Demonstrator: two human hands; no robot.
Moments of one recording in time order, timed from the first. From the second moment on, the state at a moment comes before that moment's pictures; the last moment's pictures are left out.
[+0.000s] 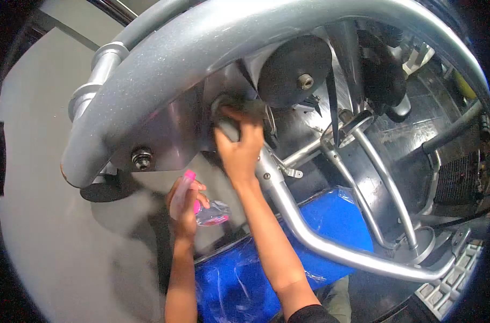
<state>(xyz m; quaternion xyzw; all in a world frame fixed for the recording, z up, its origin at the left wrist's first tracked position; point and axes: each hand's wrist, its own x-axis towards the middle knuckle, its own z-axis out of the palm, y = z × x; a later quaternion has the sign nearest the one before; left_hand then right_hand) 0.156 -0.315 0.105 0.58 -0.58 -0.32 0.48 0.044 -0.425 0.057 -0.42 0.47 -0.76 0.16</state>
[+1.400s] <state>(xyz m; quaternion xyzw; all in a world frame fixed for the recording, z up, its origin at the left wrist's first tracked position) 0.135 -0.315 0.131 0.57 -0.57 -0.36 0.46 0.039 -0.434 0.013 -0.37 0.53 -0.70 0.29</state>
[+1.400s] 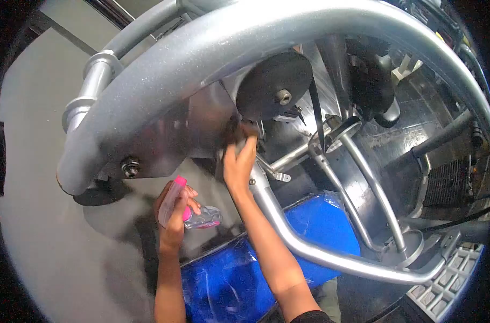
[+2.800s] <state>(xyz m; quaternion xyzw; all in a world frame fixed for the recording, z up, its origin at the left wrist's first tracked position) 0.155 -0.303 0.149 0.61 -0.57 -0.15 0.53 0.020 -0.327 0.079 -0.40 0.44 -0.72 0.36</state>
